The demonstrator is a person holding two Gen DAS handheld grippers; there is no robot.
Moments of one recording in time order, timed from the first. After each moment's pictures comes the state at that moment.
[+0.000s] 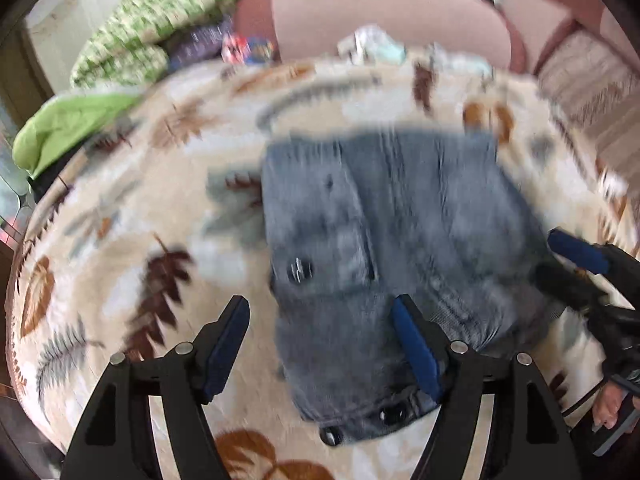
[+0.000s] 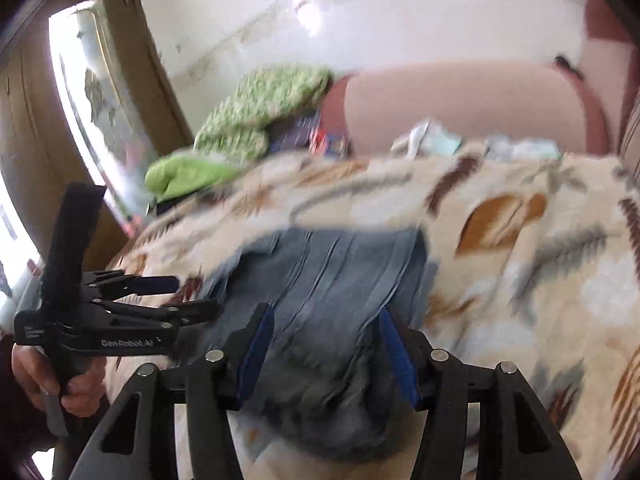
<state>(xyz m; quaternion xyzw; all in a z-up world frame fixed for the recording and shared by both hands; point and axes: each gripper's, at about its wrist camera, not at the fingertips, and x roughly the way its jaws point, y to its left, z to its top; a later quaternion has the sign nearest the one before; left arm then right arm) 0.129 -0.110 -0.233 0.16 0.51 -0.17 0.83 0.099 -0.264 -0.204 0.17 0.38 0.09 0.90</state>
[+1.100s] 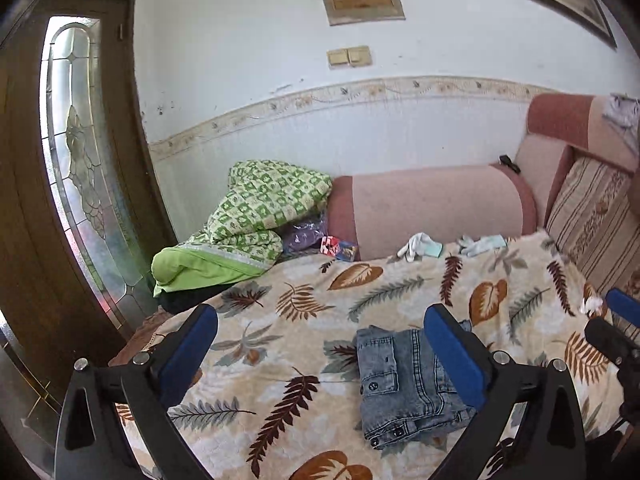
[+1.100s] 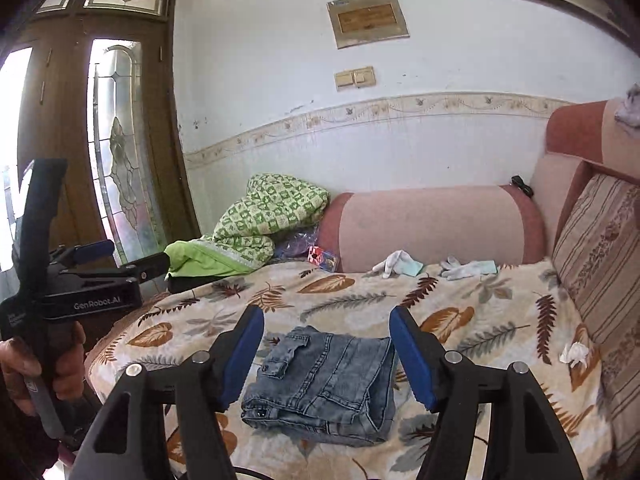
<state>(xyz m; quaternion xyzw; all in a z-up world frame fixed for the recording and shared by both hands) 0.000 -0.042 0.008 0.09 0.20 -0.10 0.97 -0.050 -0.237 0.005 0.11 0.16 0.00 0.98</state>
